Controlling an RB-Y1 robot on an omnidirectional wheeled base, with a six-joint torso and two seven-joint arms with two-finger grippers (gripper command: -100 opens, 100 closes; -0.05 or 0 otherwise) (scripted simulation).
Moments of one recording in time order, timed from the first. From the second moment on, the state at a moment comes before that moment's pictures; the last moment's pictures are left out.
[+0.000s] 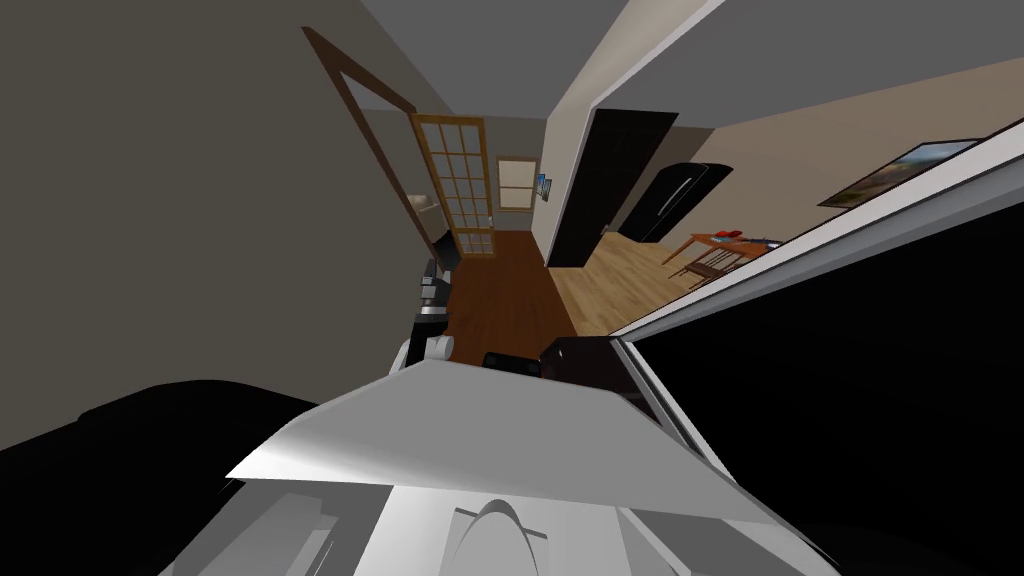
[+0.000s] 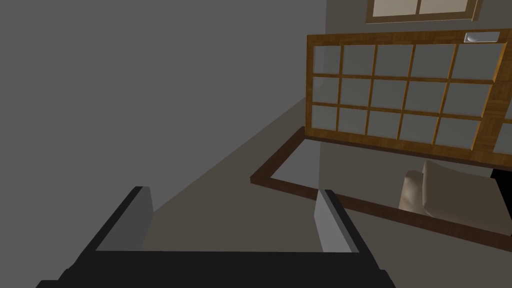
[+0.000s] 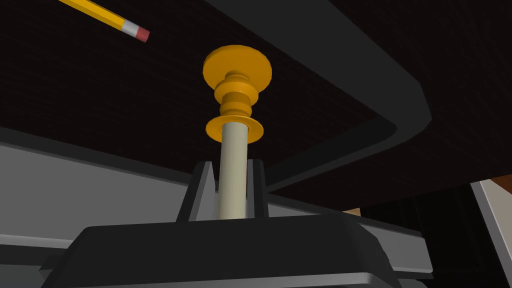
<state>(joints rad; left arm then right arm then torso) 0.52 -0.01 0.04 -2.22 -0.08 -0.38 0.03 1.02 -0.93 0.13 -1.53 0.36 0.16 -0.14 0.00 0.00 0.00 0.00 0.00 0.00</state>
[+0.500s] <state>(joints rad) 0.52 -0.01 0.04 -2.22 -0.08 -0.38 0.03 1.05 -0.95 0.12 -1.56 0.37 0.17 -0.16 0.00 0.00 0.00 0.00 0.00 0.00</state>
